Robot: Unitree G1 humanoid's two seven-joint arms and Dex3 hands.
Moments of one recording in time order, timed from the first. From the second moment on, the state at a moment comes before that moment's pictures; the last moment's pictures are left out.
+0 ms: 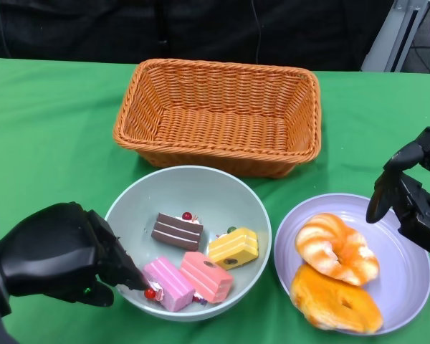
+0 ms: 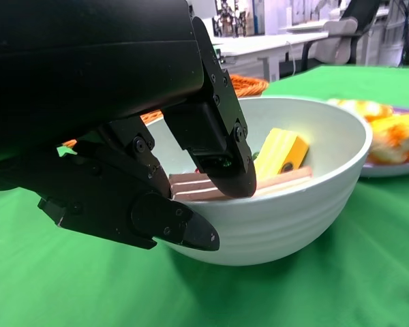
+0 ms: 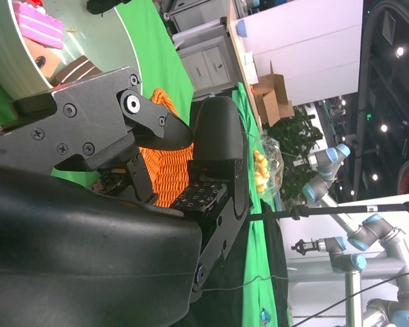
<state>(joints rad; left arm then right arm) -0.33 0.63 -0.16 0.44 0.99 -1.14 0.20 0.03 -0.08 -0.18 -0.36 0.52 0.27 0.27</state>
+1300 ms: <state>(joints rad) -0.34 0.68 -0.38 0.36 0.93 -0.86 0.07 0.04 -0.08 -0.18 -0.37 0.54 0.27 0.24</state>
